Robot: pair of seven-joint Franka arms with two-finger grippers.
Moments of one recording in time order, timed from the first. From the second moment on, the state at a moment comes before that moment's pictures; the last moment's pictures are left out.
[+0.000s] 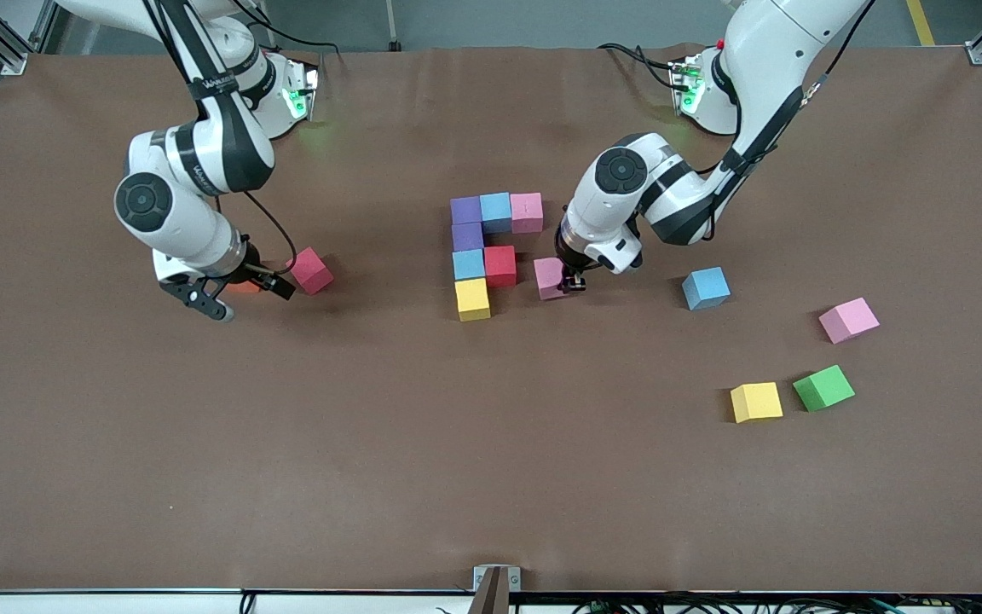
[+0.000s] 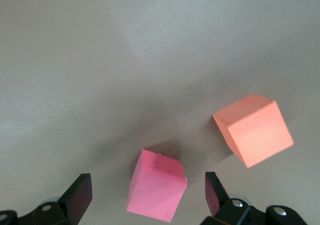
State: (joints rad) left arm -0.06 0.47 -0.65 -2.18 0.33 2.64 -2.56; right arm 0.34 0.09 -0.10 -2.34 0.06 2.33 0.75
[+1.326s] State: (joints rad) left arm -0.10 0.51 -0.66 -2.23 0.33 2.77 -2.56; right arm 0.44 0.15 -0.09 -2.53 0.06 2.64 1.02
